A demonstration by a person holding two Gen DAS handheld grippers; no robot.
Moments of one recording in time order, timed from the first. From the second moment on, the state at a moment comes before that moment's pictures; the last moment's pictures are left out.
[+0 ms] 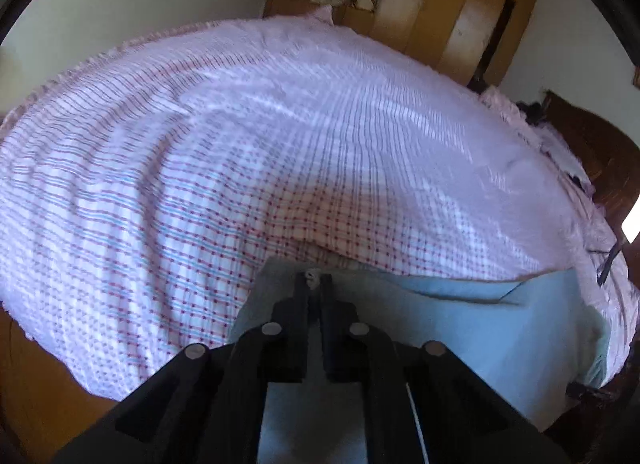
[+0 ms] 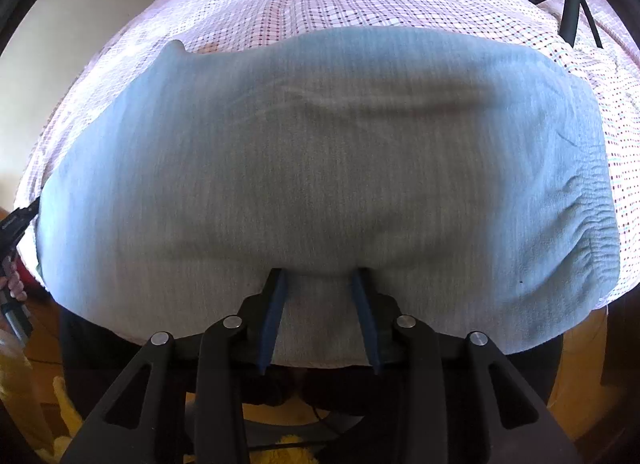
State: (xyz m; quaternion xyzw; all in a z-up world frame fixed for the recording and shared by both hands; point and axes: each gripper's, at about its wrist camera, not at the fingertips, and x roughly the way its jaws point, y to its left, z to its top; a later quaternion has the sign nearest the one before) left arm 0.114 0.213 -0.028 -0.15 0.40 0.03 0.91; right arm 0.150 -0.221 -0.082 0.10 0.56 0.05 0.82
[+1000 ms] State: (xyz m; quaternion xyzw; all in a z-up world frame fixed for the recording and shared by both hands) left arm 0.127 0.230 -0.043 -0.13 0.41 0.10 0.90; right arm 0.278 -0.122 -0.053 -0.01 0.50 0.11 0.86
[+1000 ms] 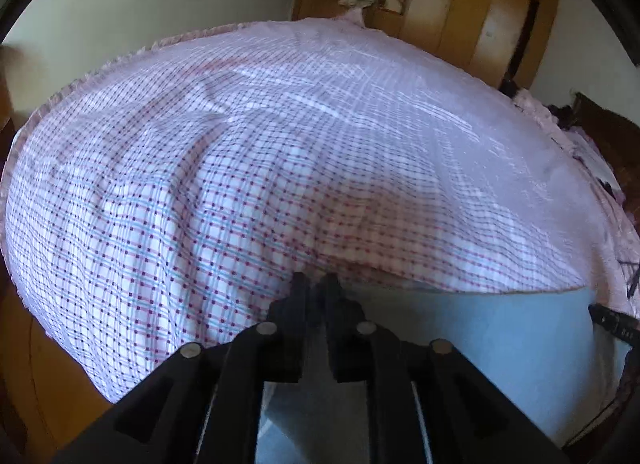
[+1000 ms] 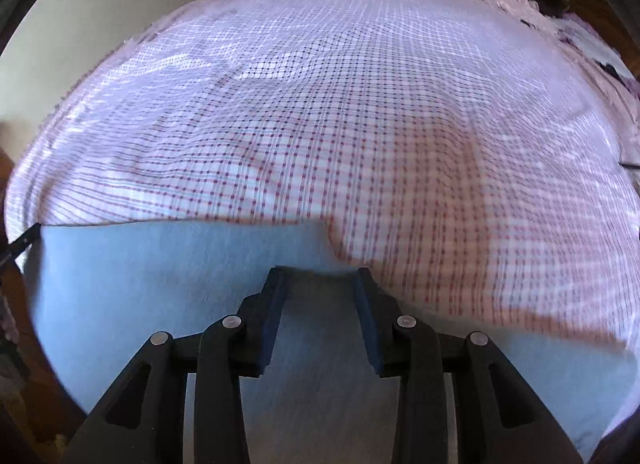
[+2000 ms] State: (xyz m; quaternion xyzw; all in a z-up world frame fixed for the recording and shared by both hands) left arm 0.016 0.233 -0.043 -0.26 0.44 0.10 0.85; right arm 0.165 -0.170 -0.042 0.01 0.52 0.09 0.85
